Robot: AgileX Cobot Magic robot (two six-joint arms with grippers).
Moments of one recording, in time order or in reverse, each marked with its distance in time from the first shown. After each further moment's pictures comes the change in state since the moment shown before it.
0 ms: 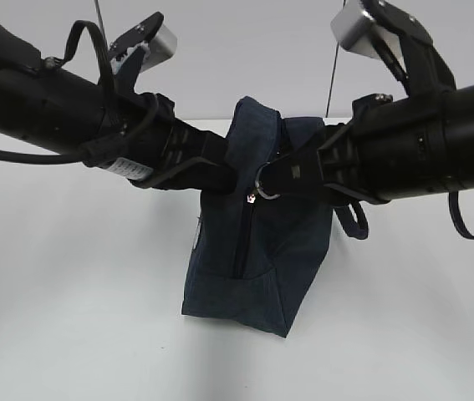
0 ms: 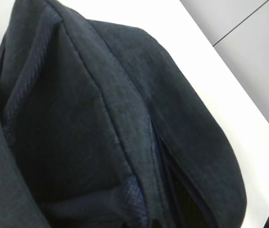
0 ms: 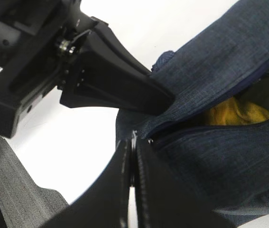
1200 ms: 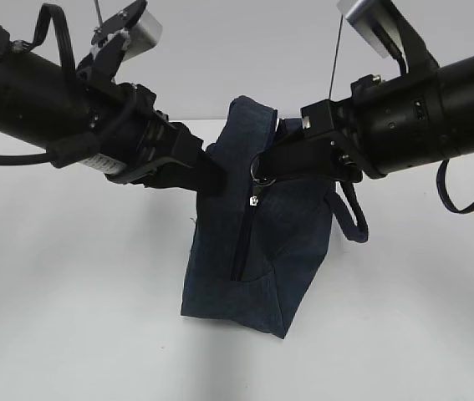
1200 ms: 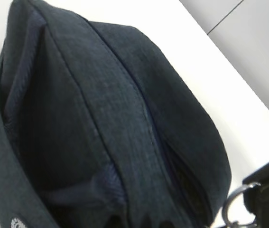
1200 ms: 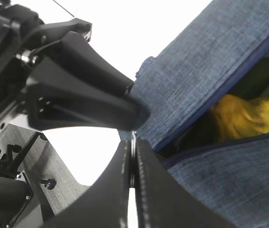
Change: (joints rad) left arm 0.029 -0.055 0.001 0.083 0.092 0.000; right arm -0.139 0.119 -0.106 0.078 0.258 0.018
